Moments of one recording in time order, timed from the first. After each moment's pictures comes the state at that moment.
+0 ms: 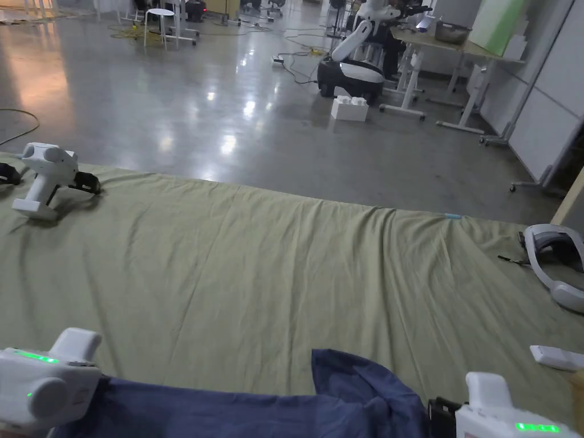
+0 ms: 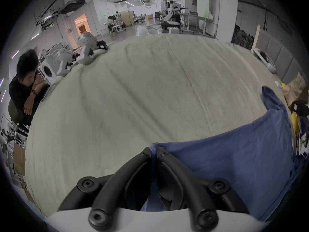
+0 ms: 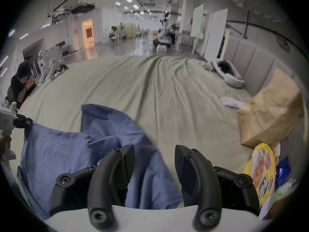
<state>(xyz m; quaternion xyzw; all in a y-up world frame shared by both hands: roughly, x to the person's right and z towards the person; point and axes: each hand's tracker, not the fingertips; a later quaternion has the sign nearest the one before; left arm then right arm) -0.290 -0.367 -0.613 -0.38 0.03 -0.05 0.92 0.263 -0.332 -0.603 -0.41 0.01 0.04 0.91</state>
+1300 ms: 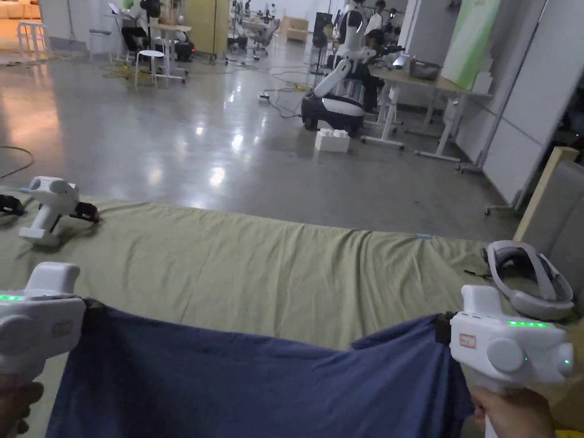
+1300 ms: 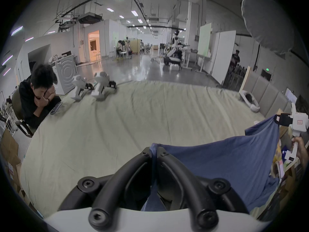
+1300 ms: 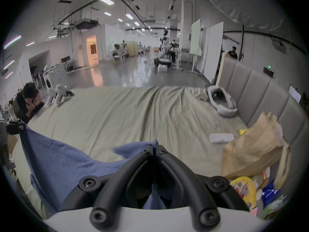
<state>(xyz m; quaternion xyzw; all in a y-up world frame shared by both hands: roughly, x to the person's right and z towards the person) -0.283 -0.209 -0.529 -0.29 0.01 0.02 0.96 0.279 -0.193 -0.591 -0.28 0.02 0.02 0.96</state>
